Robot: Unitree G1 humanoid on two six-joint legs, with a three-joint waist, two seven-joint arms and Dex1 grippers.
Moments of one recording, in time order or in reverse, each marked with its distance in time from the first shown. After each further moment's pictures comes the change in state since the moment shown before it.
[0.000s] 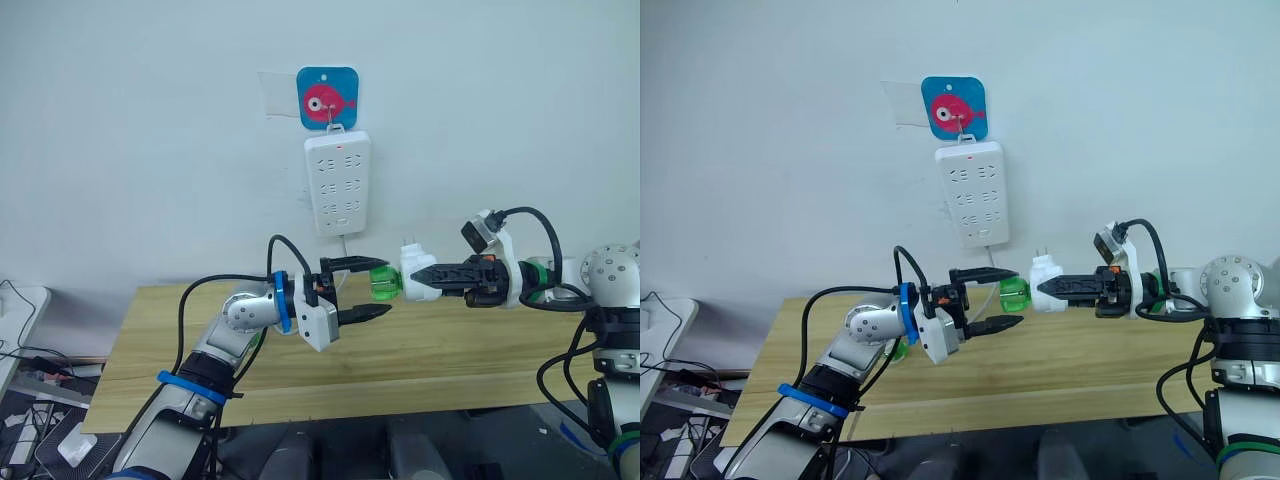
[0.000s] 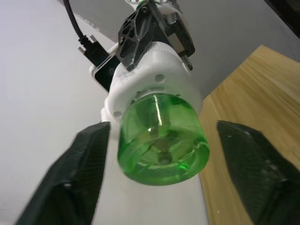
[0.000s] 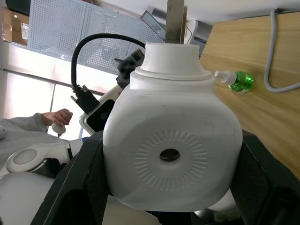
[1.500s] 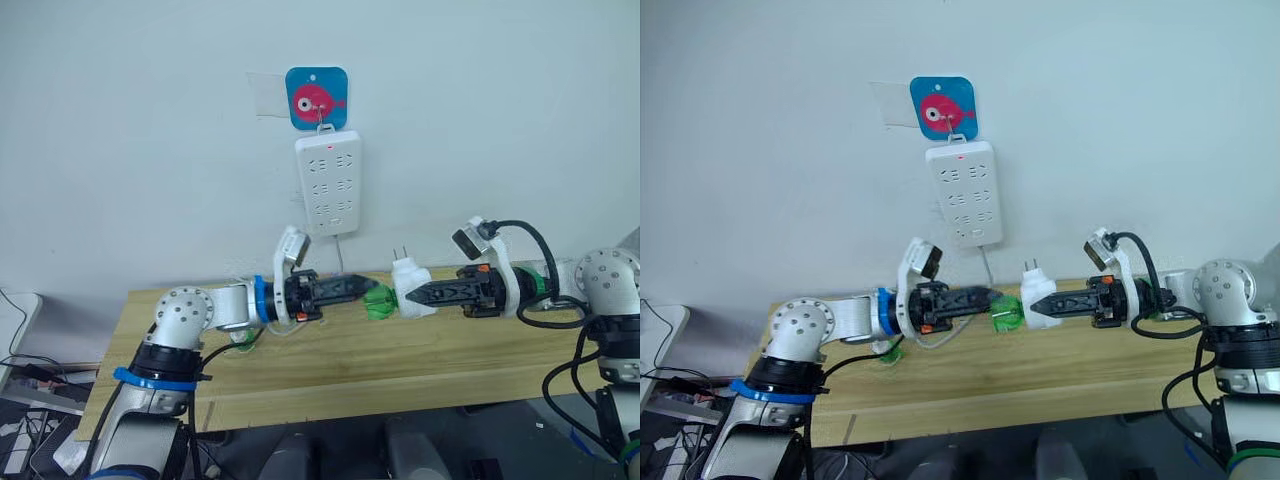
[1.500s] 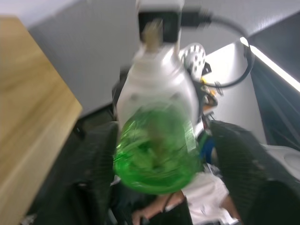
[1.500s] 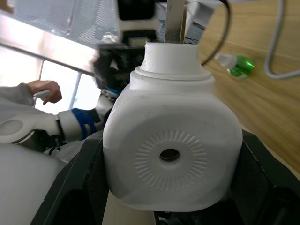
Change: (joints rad) left arm -0.013 0.078 0.309 -0.247 -1.548 2.134 0.242; right arm 0.034 -0.042 0.084 -0.117 -0.035 -0.043 0.073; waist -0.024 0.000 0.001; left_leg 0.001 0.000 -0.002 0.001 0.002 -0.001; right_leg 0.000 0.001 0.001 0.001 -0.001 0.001
